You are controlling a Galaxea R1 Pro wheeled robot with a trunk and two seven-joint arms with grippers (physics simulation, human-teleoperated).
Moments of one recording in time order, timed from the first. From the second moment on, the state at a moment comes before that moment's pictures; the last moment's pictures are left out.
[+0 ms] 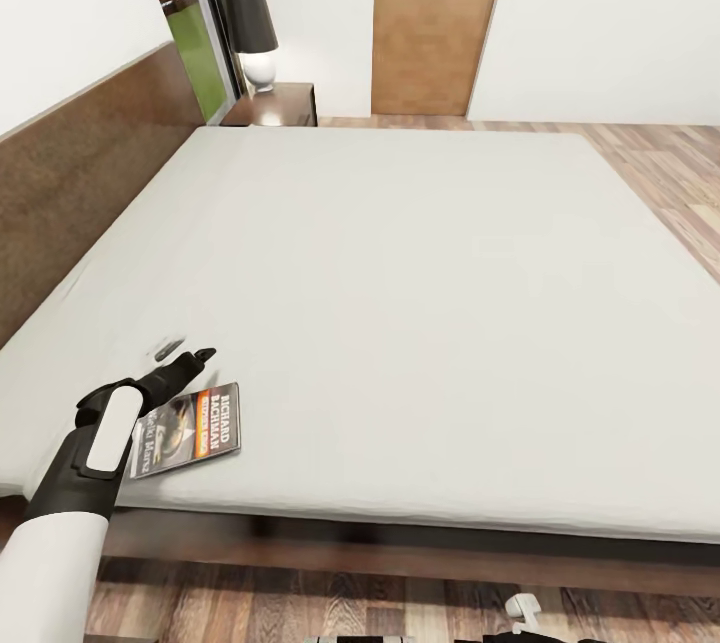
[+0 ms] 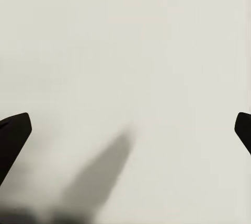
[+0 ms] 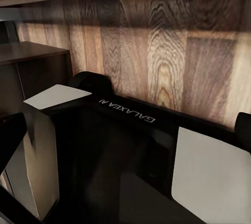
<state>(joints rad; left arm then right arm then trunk) -0.69 0.16 0.22 -1.13 0.73 0.62 0.17 -0.42 -0.20 -0.12 -0.22 0.01 0.14 1.02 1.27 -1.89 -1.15</state>
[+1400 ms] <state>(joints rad) -0.69 0.16 0.23 -1.14 0.73 0.62 0.16 -0.42 -0.20 -0.12 -0.22 0.01 0.14 1.02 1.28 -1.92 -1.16</state>
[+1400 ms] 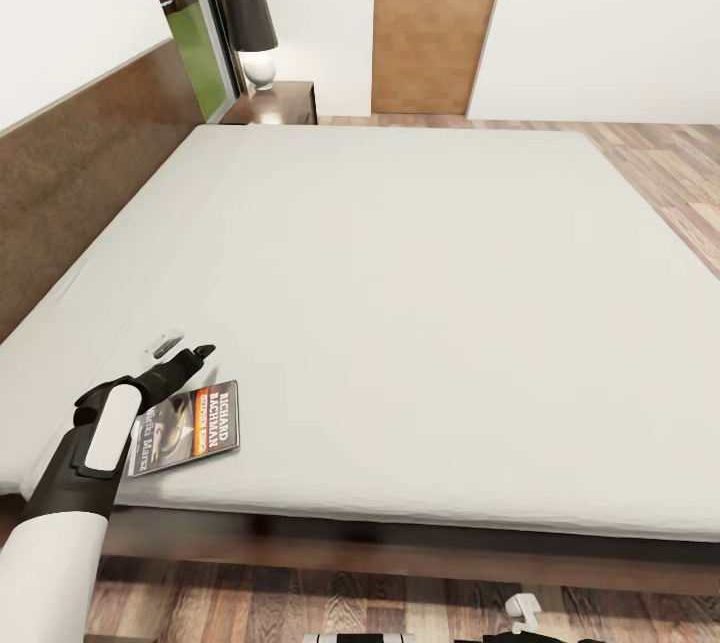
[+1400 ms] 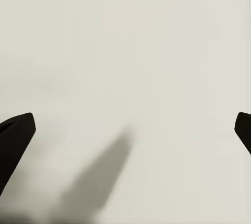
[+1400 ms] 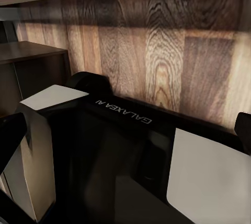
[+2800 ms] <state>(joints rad) -0.69 0.16 0.23 -1.13 0.74 0.62 0.16 -0.42 -0.20 -0.12 -0.22 0.01 0.14 1.02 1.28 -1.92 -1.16</state>
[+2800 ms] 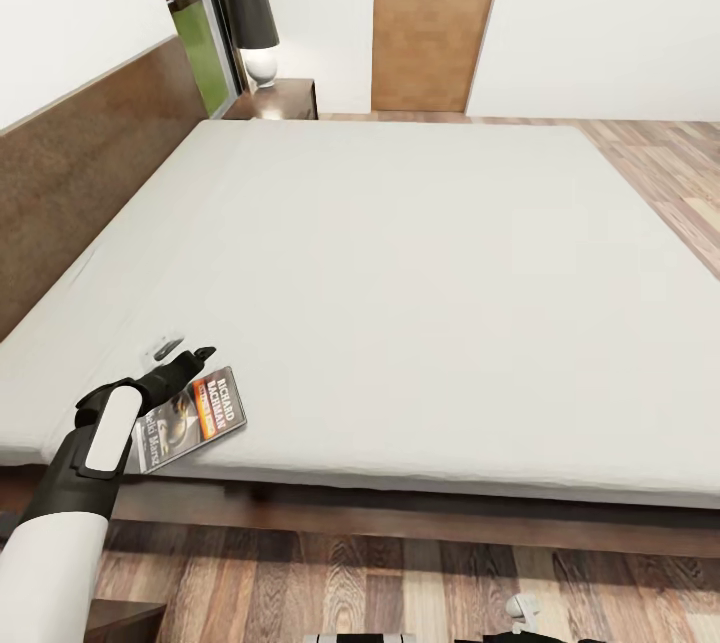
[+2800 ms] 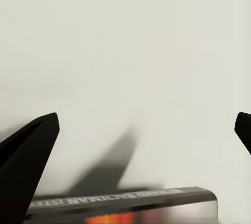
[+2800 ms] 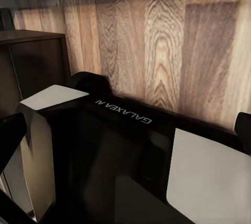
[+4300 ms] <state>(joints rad) -0.69 0.16 0.23 -1.13 0.73 0.61 0.16 -0.42 -0.20 -0.12 -0.22 0.01 0.10 1.02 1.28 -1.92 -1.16</state>
